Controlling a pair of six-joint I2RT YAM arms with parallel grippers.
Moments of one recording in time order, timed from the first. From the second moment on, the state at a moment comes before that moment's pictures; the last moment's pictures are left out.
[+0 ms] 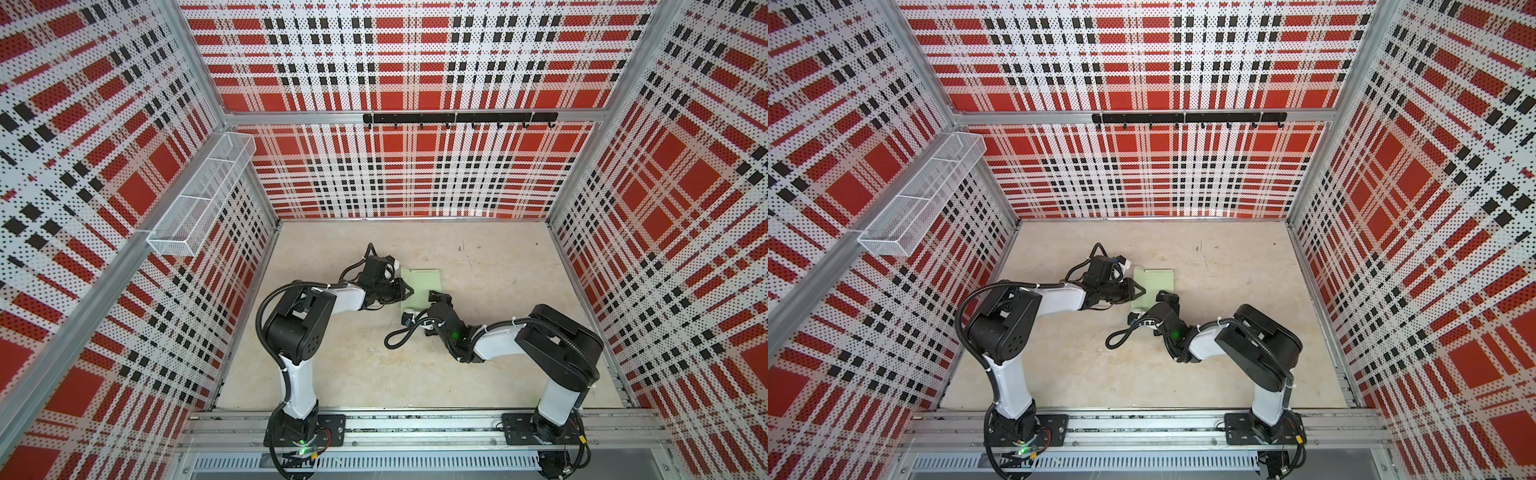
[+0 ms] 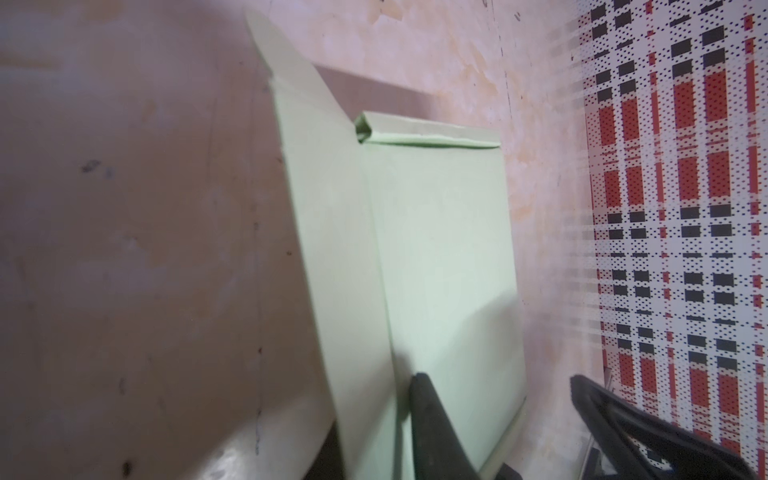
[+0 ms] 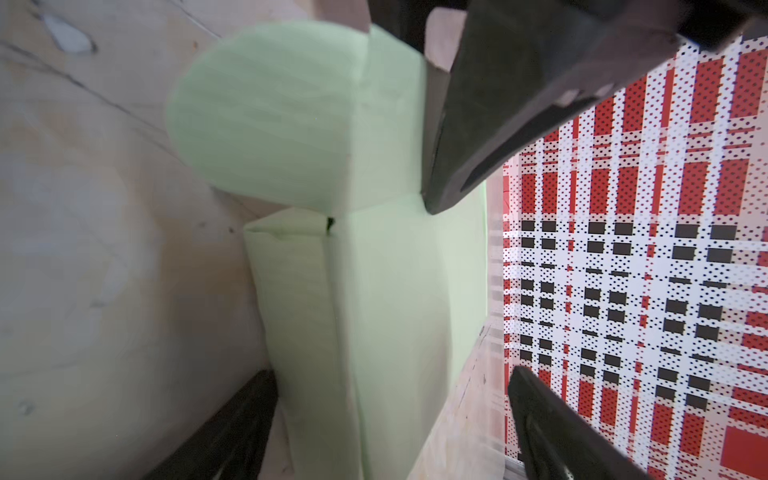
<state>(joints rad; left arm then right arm) -0.45 1.92 1.03 0.12 0.51 -0.63 0.87 1.79 0.67 0.54 0.52 -1.02</state>
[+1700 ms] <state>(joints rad) -0.39 1.98 1.11 0.06 0.57 -0.57 0.86 1.66 0.61 0.43 0.34 -1.00</state>
